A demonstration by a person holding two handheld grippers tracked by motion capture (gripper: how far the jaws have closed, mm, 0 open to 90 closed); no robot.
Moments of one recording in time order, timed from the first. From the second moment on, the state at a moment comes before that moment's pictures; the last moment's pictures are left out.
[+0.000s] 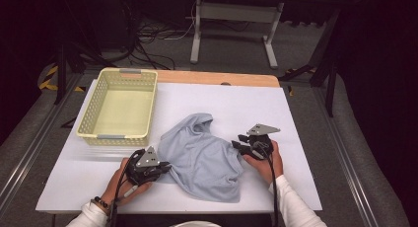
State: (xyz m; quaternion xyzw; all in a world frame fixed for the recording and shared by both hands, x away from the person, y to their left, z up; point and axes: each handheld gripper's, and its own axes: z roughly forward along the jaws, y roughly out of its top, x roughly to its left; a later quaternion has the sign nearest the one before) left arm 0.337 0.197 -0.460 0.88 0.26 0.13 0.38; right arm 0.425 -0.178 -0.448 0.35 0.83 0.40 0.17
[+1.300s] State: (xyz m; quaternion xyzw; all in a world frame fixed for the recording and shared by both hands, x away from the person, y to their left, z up) left arm 0.357 0.156 -0.419 0.86 0.20 0.19 0.42; right arm 0.401 -0.179 -0.364 0.28 0.79 0.46 0.29
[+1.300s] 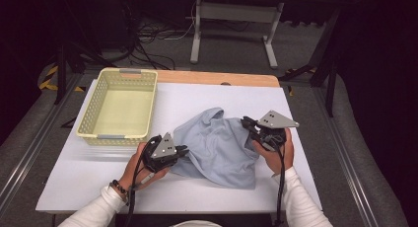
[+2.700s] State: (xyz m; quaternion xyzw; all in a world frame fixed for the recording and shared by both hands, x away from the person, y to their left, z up) left arm 0.332 0.212 -0.445 0.87 0.25 0.16 0.40; right arm 0.348 -0.197 -0.384 0.28 0.78 0.50 0.24
